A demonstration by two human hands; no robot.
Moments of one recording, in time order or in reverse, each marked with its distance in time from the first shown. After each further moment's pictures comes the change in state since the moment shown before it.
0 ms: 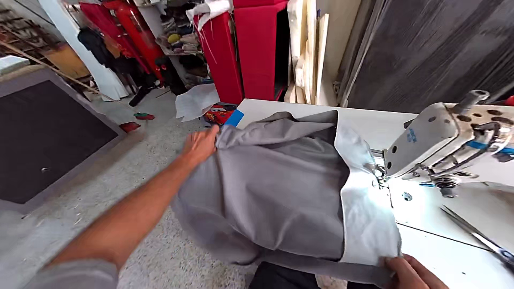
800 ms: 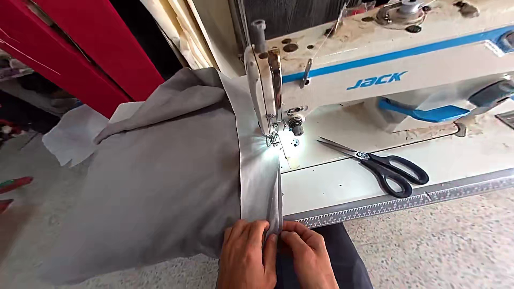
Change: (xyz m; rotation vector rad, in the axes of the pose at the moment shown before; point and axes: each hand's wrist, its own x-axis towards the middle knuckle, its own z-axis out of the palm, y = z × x) left_hand -0.221 0.308 0.046 -0.539 0.007 0.480; right_hand -0.031 0.038 0.007 0.414 -0.066 0.134
